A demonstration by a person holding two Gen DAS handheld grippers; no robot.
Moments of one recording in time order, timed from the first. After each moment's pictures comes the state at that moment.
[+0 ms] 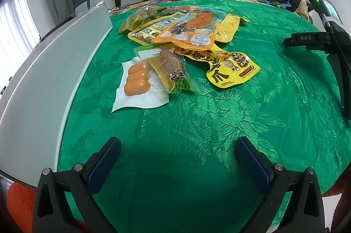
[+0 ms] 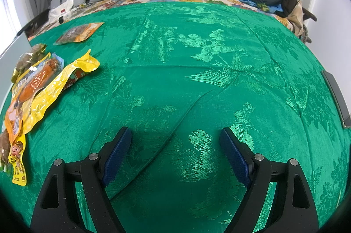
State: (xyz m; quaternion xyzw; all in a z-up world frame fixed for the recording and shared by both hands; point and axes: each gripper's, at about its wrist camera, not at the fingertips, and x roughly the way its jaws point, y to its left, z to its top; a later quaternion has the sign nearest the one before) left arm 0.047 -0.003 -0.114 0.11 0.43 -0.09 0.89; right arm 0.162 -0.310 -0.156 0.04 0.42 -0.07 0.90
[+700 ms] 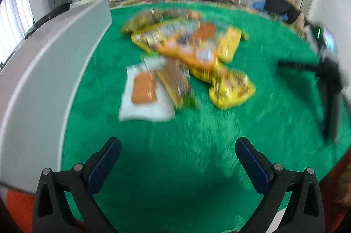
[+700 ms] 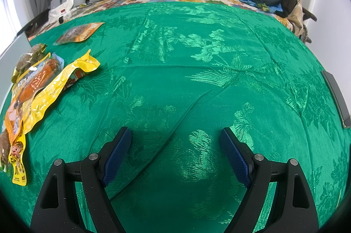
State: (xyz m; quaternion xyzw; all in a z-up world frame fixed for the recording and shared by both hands) left arm 0.066 0.026 -0.076 0.03 0.44 -0.13 0.89; right arm 0.162 -0.310 -0.156 0.04 0.42 -0.07 0.90
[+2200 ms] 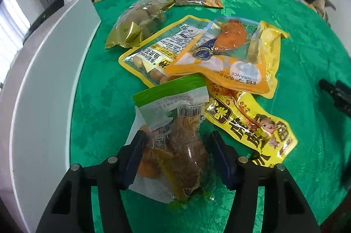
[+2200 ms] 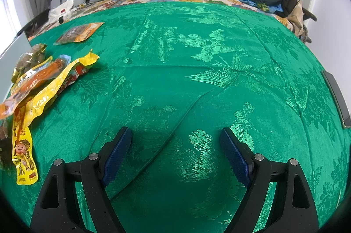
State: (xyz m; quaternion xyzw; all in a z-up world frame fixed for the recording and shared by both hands) left arm 0.187 -0.011 -0.091 0.10 0.53 -0.08 0.84; right arm 0.162 -0.310 -0.156 0.04 0.42 -0.07 0.90
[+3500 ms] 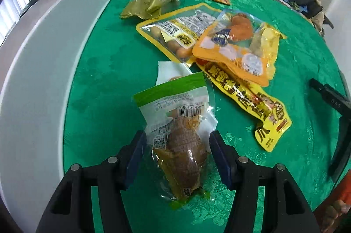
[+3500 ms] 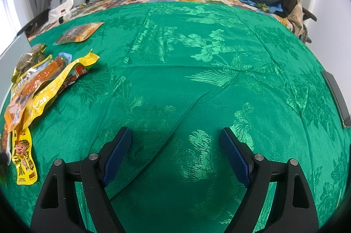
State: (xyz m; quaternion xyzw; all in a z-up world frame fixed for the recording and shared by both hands) left arm 0.161 0.030 -0.094 0.02 0.55 -0.09 0.83; right arm 0.162 -0.310 -0.156 0.04 0.42 -0.07 0.90
